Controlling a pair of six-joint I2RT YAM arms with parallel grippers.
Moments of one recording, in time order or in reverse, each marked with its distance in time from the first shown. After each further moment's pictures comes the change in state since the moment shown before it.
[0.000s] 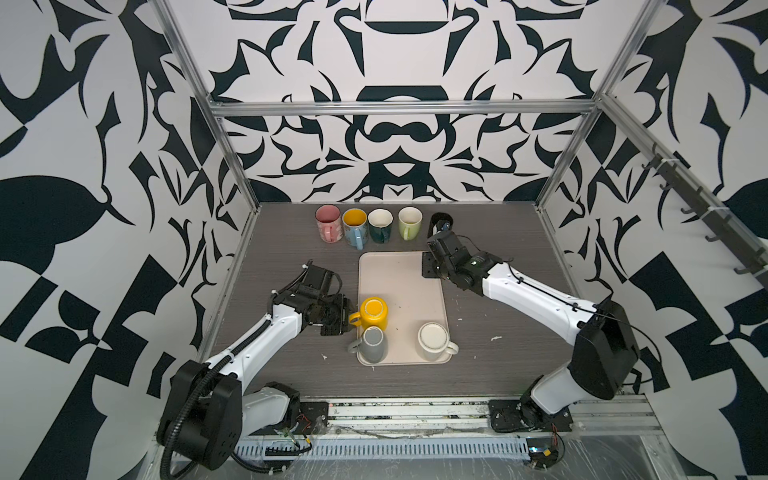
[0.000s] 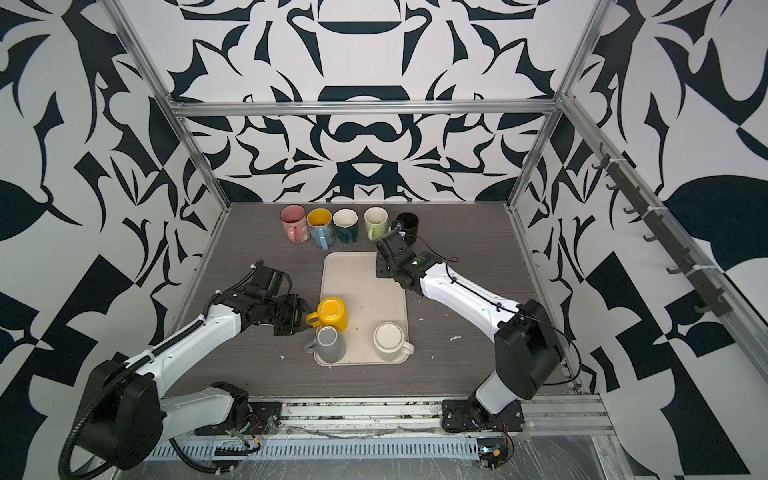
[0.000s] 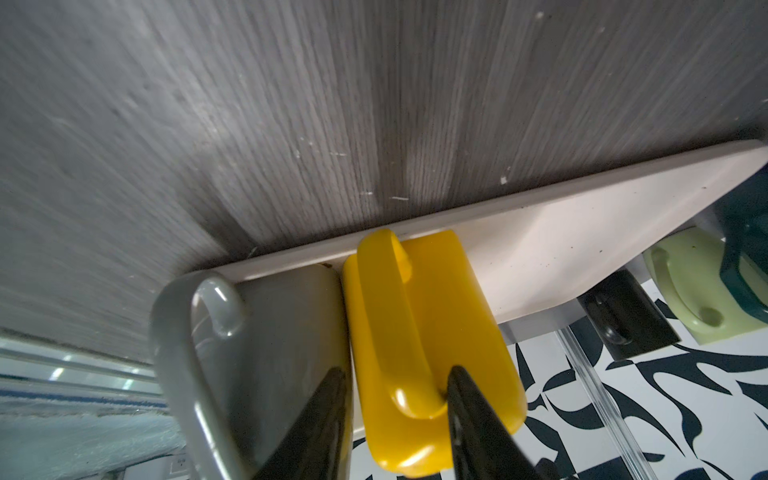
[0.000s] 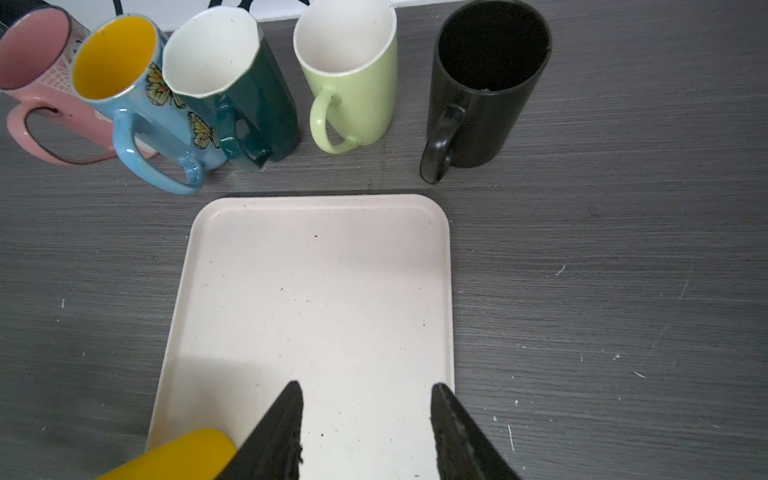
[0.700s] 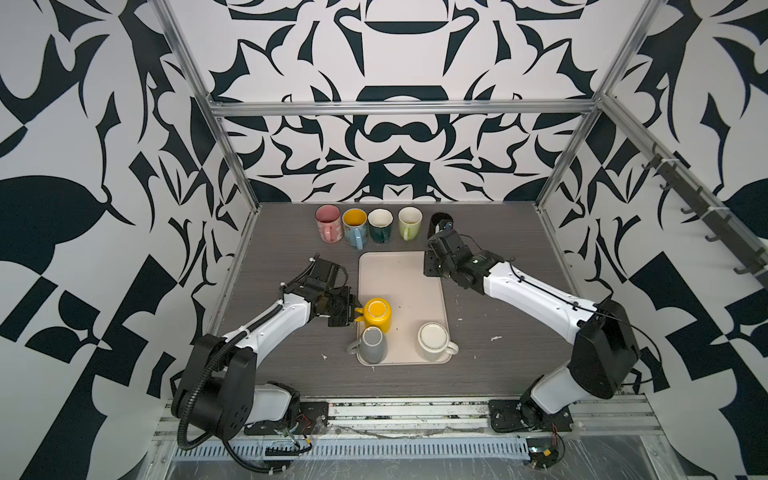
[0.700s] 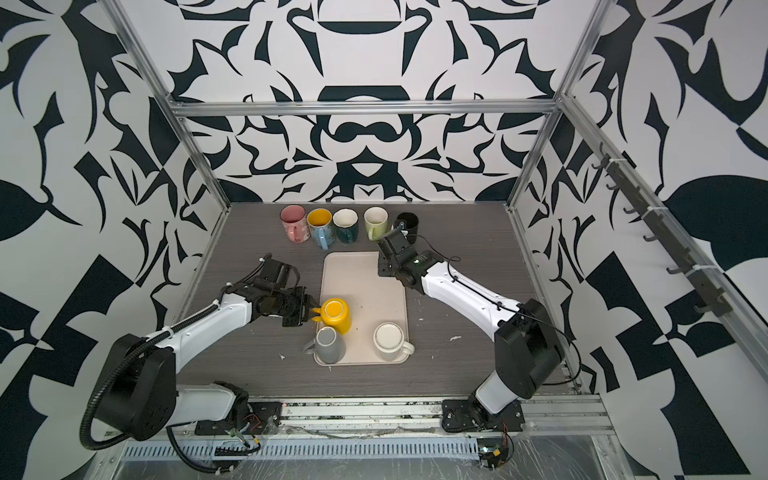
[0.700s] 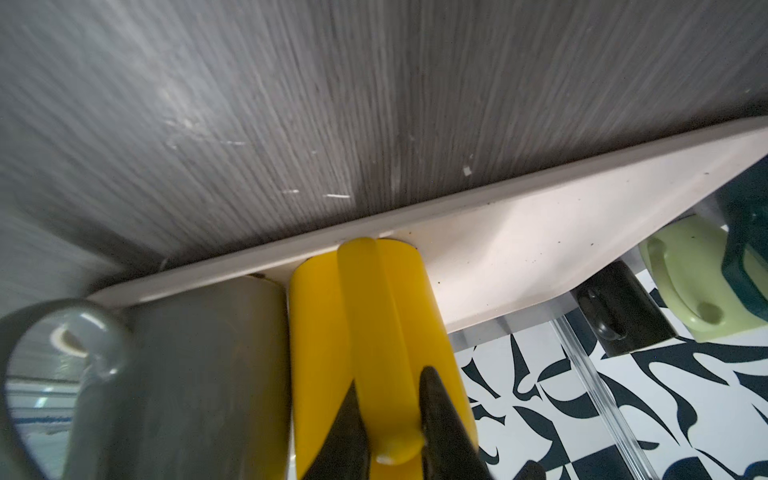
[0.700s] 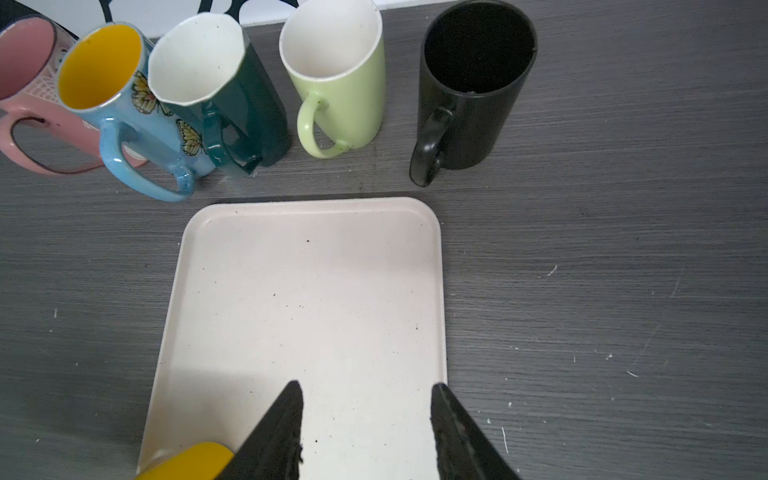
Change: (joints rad) left arm -0.008 0.126 0.045 0.106 0.030 0.002; right arm -0.019 0.001 0.000 0.000 -0.003 0.003
